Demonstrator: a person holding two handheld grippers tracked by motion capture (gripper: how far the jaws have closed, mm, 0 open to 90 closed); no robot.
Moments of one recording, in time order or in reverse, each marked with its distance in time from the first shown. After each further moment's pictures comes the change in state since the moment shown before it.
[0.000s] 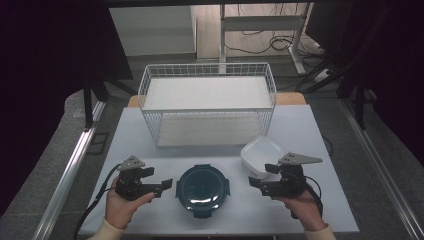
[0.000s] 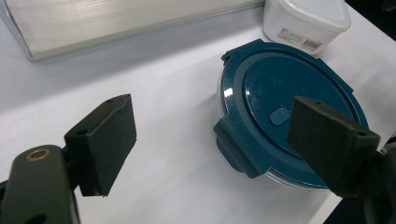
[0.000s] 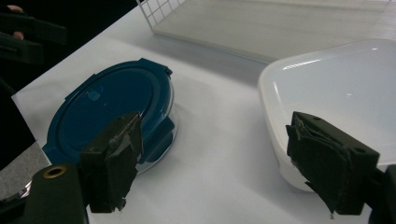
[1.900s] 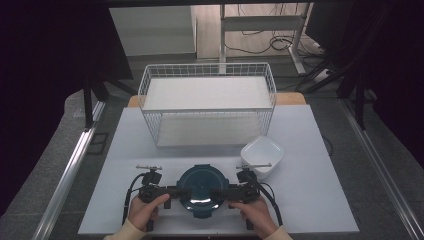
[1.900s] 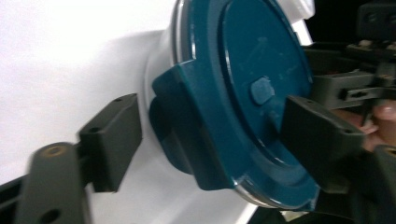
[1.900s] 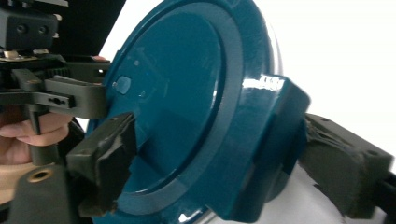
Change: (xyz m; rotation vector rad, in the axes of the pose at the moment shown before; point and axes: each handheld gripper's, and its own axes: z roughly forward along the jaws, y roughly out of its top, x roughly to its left) left arm 0.006 -0.028 0.066 0.150 -0.362 -0.357; right arm 0.042 -0.027 0.107 0.193 0.199 0.389
